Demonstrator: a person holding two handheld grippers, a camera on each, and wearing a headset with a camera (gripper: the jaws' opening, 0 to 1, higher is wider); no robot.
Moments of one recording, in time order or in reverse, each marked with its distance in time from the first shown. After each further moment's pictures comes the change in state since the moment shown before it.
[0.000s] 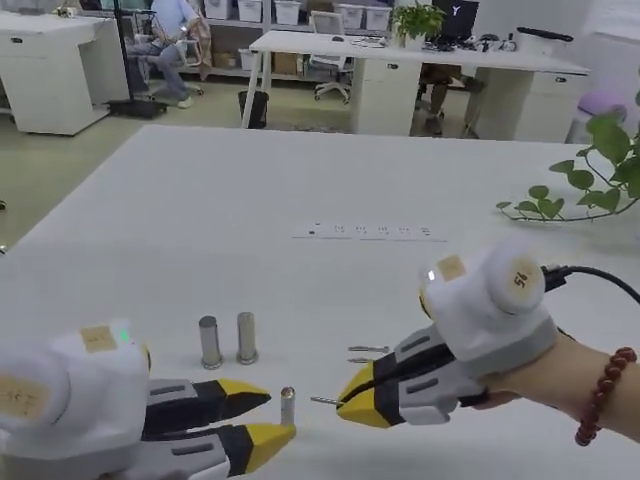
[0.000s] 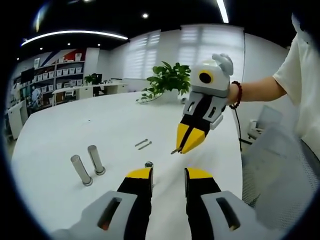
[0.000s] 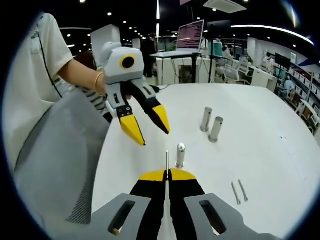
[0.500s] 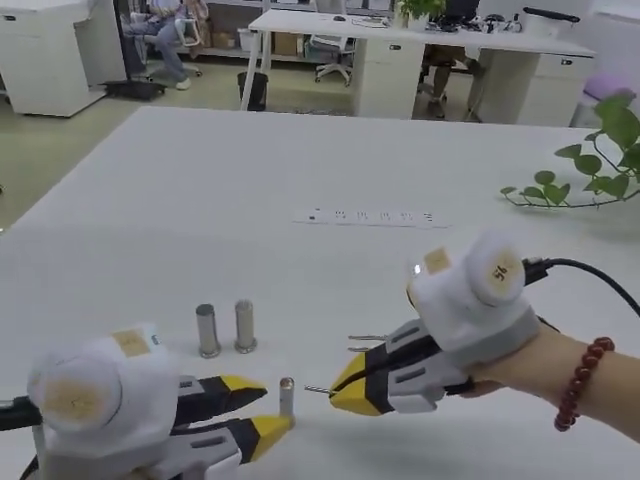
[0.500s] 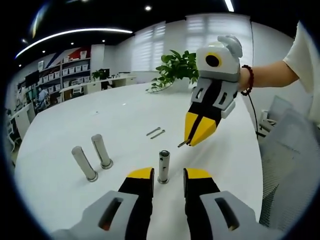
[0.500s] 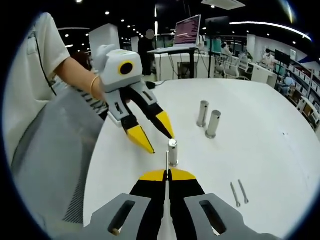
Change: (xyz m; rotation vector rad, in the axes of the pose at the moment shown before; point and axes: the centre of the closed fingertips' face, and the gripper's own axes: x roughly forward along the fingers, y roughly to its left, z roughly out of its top) left arm 0.024 0.024 -0.023 0.026 0.067 0.091; right arm 0.014 -0.015 -0.009 0.017 0.019 0.005
